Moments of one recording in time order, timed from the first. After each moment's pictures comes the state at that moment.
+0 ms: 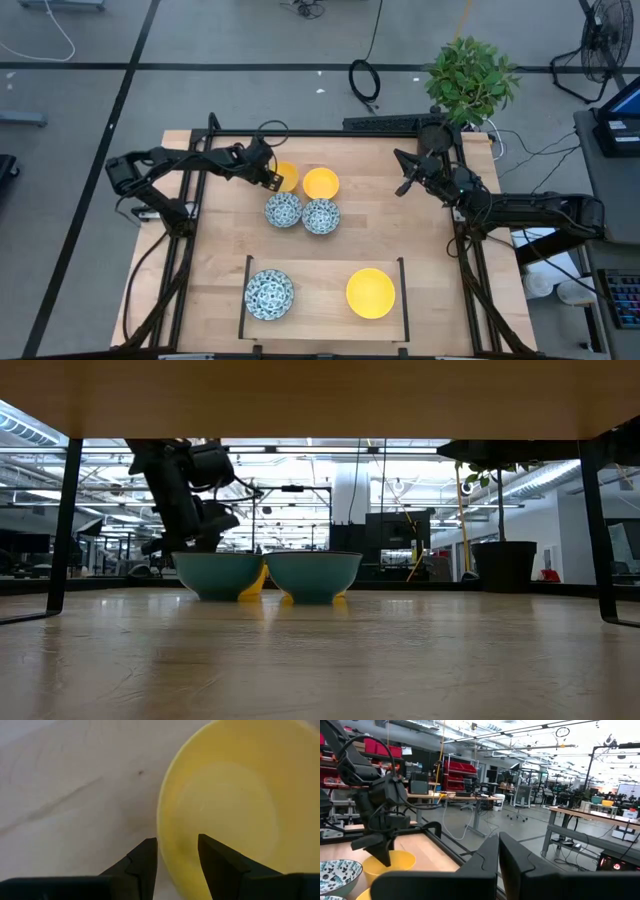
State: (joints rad) left arm 0.60 1.53 0.71 -0.28 0.00 -0.48; right arm -0.38 0.86 0.14 0.93 0.28 -0.18
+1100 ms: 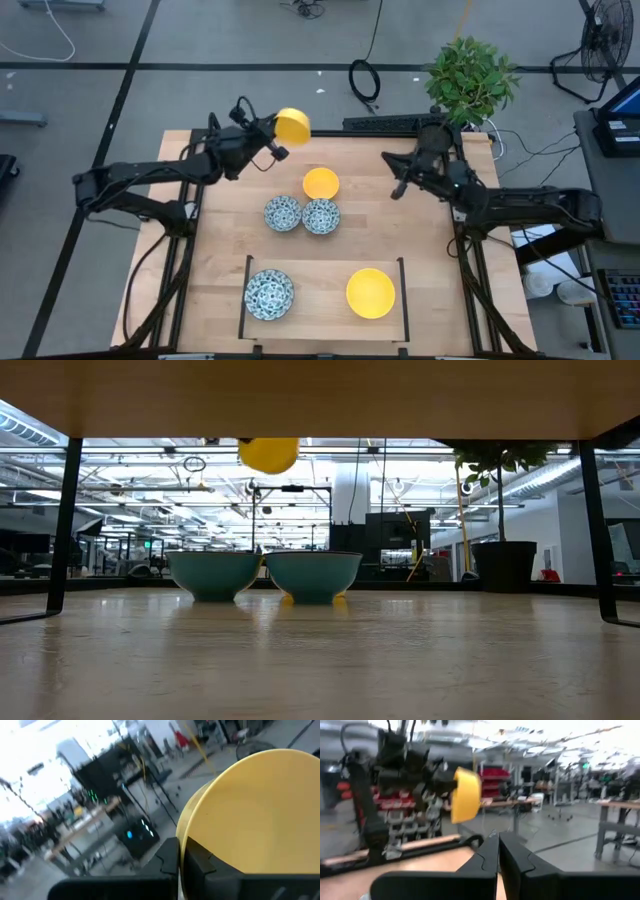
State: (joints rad) left arm 0.37 1.22 0.79 0.42 -0.63 0.54; right arm -0.34 0.94 0.28 0.86 0.13 0.00
